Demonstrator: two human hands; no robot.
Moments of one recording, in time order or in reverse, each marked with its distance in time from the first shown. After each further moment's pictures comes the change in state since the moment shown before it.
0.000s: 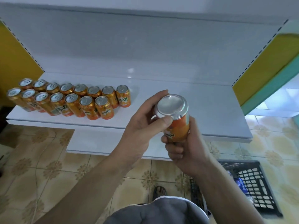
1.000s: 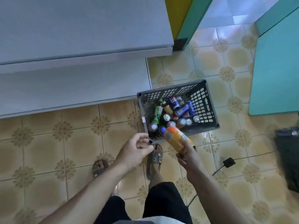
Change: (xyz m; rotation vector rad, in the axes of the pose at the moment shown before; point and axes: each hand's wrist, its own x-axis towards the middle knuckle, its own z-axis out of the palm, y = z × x) left_hand -0.091 -0.344 0.248 0.524 -0.217 -0.899; right_hand -0.093 0.146 -0.465 0.039 0.942 0.265
